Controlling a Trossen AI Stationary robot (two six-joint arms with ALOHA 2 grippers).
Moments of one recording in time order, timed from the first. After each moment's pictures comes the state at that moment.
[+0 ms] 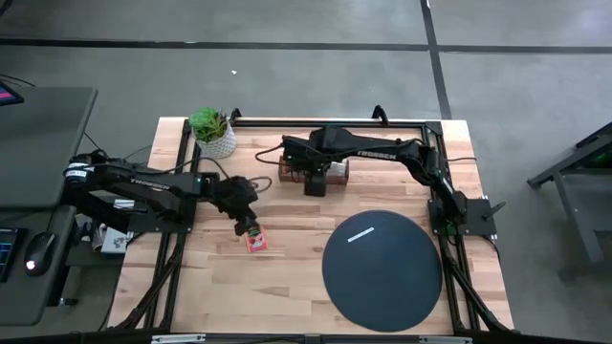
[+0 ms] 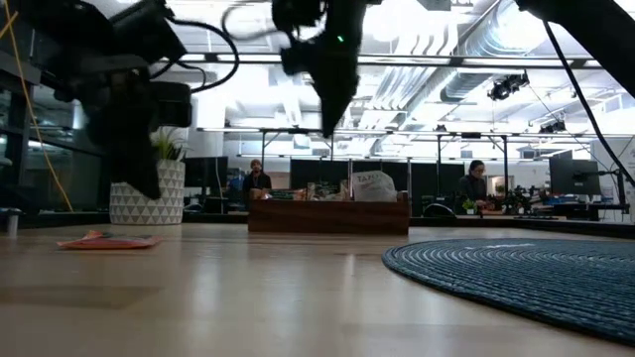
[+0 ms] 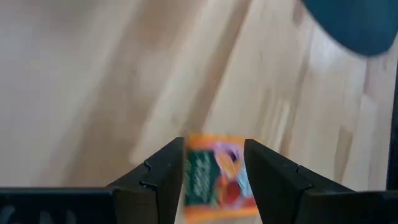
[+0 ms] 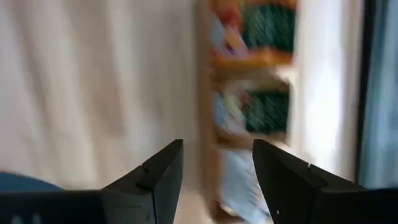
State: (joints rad) left arm 0.06 1.11 0.47 -0.24 0.25 -0.52; right arm -0.18 2.18 2.14 -1.32 0.18 -0.10
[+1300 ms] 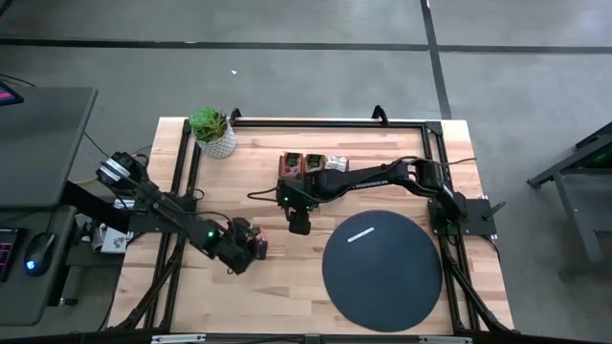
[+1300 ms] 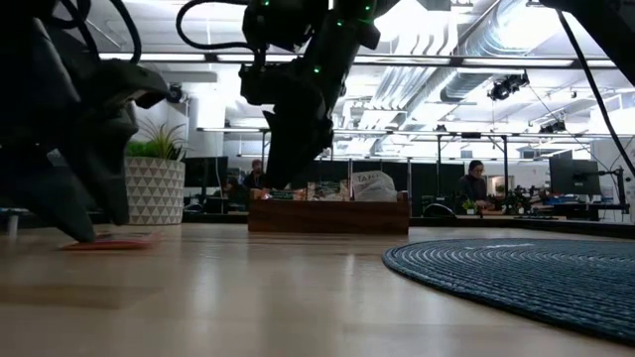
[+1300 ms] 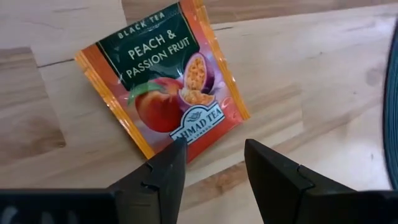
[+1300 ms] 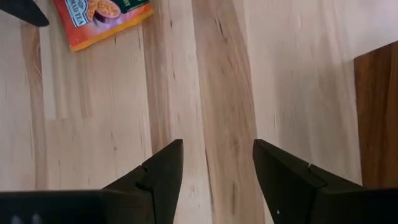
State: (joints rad) left arm -0.59 1.49 0.66 -0.31 -0.37 -1.90; right arm -0.01 2.18 1.78 -0.73 0.02 0.11
